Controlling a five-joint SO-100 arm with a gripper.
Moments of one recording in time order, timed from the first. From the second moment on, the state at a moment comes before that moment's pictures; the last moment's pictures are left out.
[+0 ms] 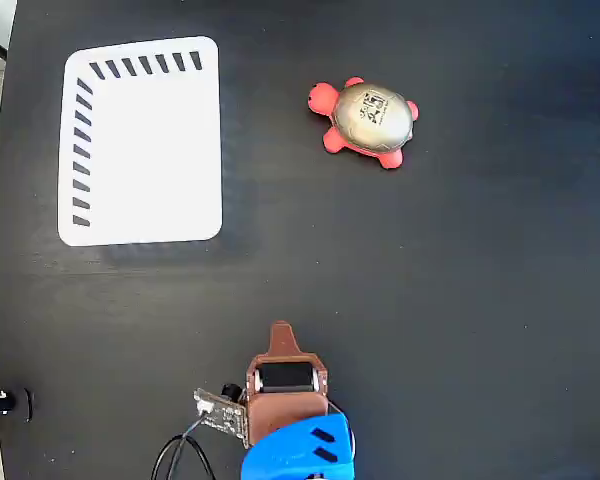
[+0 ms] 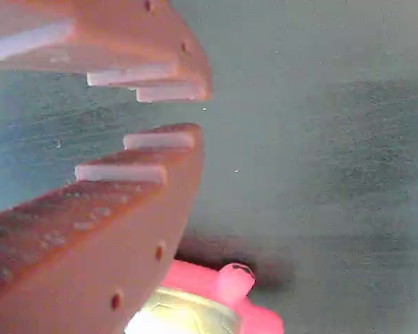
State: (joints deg) arm -1.7 185.6 167.8 71.8 3.2
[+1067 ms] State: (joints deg) arm -2.5 185.6 167.8 71.8 2.1
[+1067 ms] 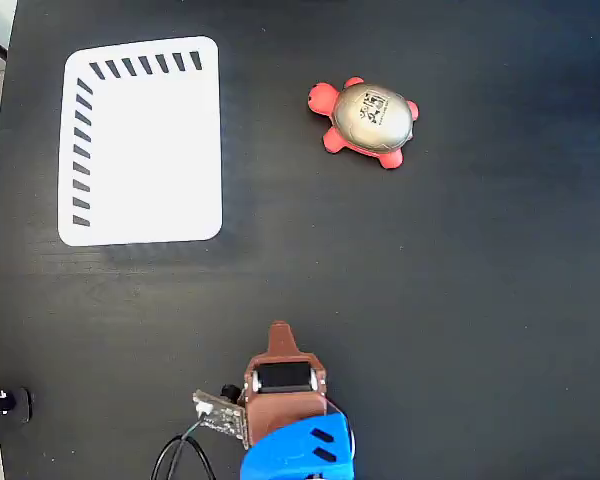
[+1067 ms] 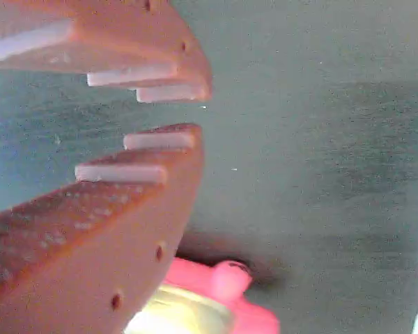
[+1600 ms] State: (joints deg) arm 0.5 144.0 148.6 57.6 1.7
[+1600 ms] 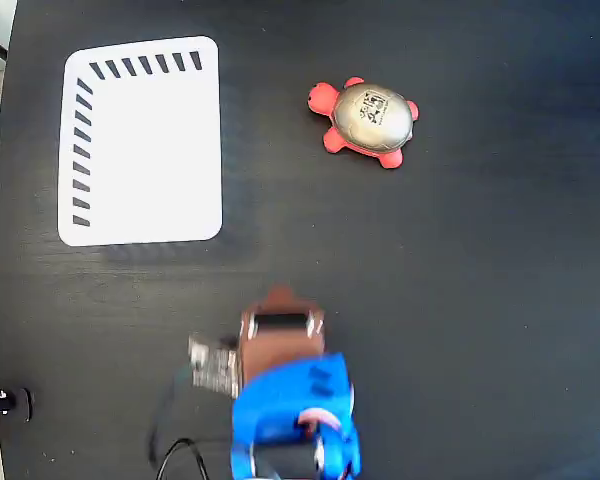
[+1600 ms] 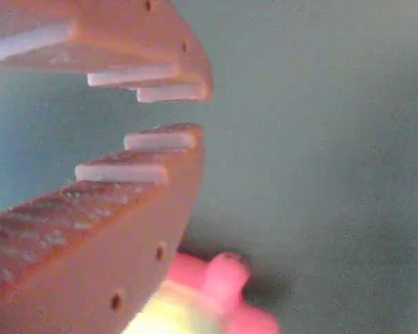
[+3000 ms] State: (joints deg) arm 14.5 68.6 63.5 82.1 0.3
